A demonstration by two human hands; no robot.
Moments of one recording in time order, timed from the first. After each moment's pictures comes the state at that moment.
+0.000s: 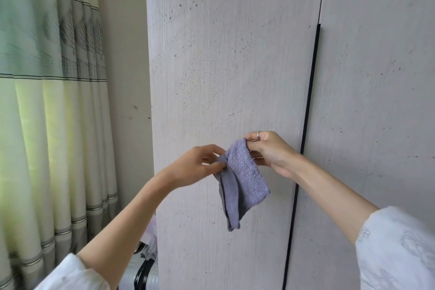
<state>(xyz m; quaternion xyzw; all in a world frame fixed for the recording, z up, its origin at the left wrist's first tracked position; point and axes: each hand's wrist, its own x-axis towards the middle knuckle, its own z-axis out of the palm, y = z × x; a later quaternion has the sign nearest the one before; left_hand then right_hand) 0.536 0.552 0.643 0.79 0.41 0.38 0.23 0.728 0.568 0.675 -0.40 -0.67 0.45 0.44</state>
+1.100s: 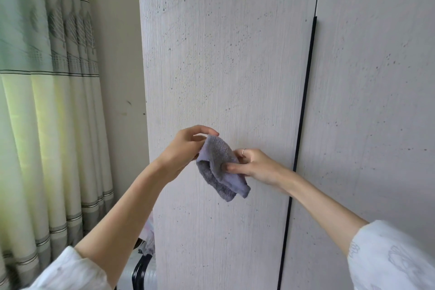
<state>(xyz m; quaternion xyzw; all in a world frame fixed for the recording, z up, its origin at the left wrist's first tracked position) 0.540 0.544 0.660 0.65 0.40 0.51 0.39 0.723 0.557 0.641 -0.41 -0.76 0.39 0.32</state>
